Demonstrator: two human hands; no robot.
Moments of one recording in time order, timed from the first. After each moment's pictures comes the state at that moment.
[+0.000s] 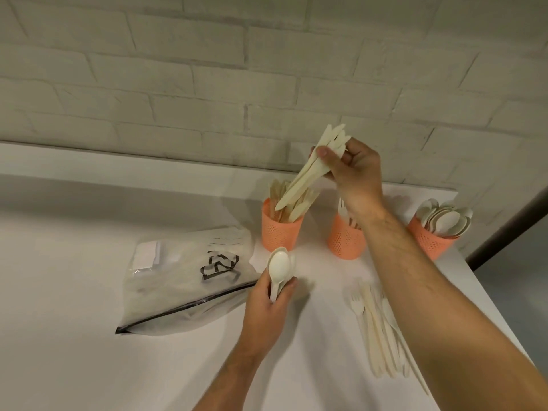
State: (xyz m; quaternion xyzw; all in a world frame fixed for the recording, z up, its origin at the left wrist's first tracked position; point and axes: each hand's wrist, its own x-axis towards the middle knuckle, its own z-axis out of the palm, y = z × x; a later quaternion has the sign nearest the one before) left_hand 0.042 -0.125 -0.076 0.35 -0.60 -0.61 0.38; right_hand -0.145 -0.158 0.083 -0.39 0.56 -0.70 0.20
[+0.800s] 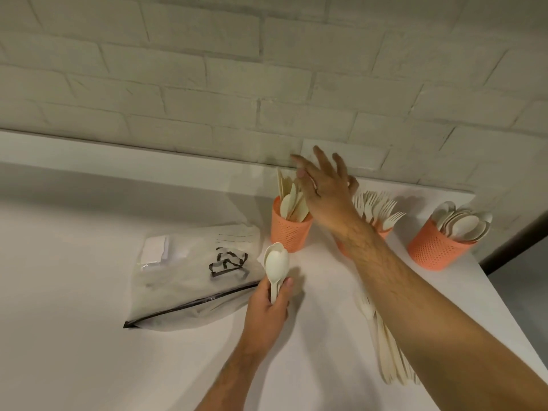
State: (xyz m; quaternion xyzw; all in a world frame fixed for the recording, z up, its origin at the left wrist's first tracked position) left_hand 0.051 -0.134 -0.096 0.36 -0.55 -0.67 0.35; right_hand -0.129 -0.188 0.034 -0.55 0.79 -0.28 -0.02
